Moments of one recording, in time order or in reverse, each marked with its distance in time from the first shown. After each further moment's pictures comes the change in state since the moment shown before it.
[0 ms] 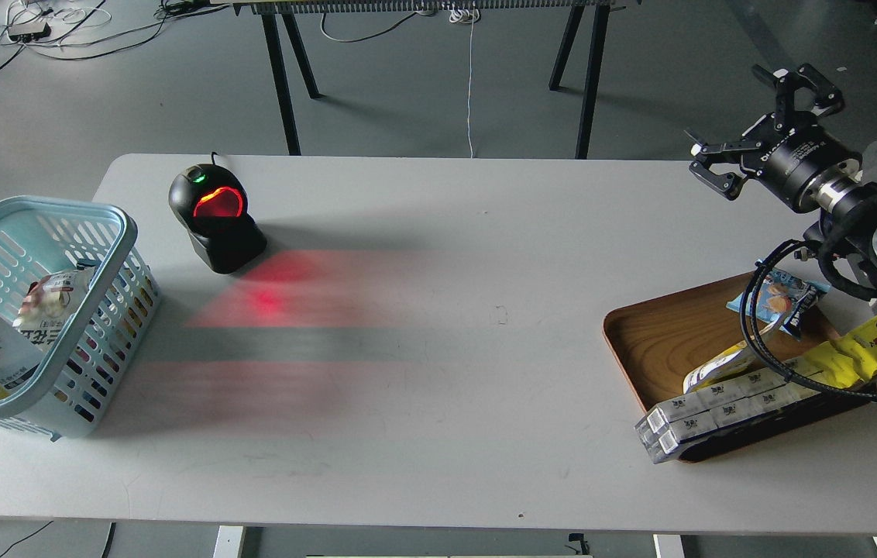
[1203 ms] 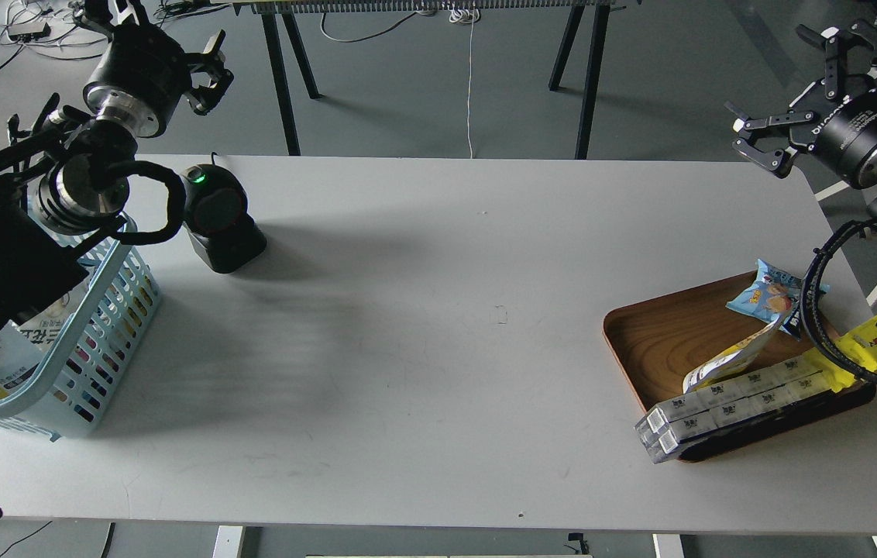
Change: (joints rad) left arm 0.213 -0.942 -0.175 0.775 -1.528 -0.587 -0.072; right arm -0.020 -0.219 -0.013 0.205 -0.003 -0.121 0.000
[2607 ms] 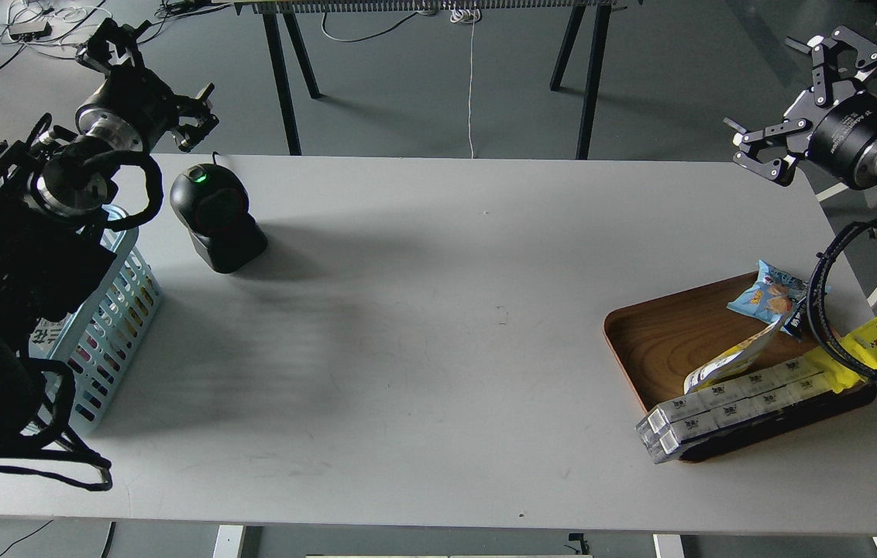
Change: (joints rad) left arm -0.010 -0.225 -0.107 0.558 0.037 -0.179 0.410; right arm 0.034 -0.018 -0.032 0.042 -0.108 -0.103 -0.022
